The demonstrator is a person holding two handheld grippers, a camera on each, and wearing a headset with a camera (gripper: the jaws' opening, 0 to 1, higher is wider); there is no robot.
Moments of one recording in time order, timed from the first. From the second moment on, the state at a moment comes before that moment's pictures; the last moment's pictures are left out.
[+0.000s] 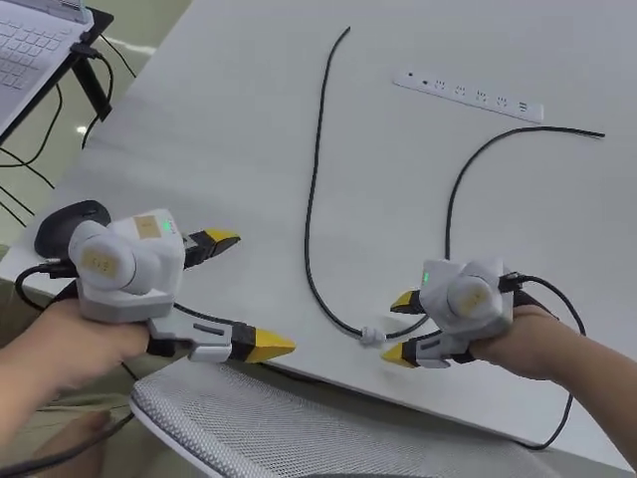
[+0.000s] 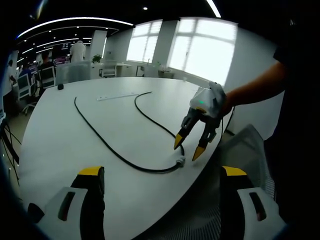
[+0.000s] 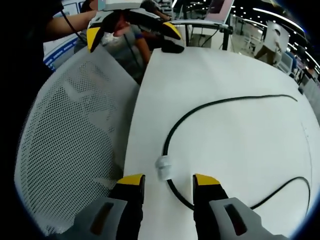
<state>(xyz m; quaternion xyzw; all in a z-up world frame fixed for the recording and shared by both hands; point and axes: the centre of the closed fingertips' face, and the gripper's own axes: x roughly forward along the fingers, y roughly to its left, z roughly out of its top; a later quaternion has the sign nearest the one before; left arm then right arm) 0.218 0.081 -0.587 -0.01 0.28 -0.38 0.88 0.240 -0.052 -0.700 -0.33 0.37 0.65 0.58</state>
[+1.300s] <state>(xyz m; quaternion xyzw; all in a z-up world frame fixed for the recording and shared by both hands) 0.213 0.081 -0.584 -0.01 0.28 -0.39 0.87 0.235 -0.045 -0.699 -0.34 0.39 0.65 0.56</state>
